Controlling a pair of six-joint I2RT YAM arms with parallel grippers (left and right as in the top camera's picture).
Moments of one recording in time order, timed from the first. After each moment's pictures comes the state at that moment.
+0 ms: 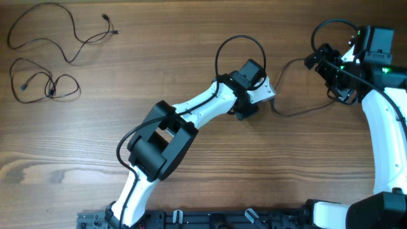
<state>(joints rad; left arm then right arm) -0.76 2.23 1.60 -0.57 0.14 0.39 -0.14 1.49 1.33 -0.88 -0.19 0.60</state>
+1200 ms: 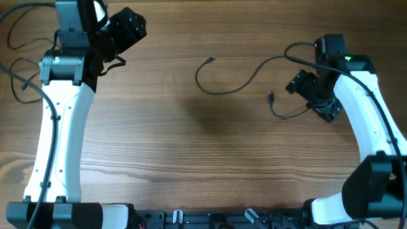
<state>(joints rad) -0.04 1.55 1.59 -0.75 0.19 -0.60 -0.01 1.66 1.29 -1.11 0.09 0.76</state>
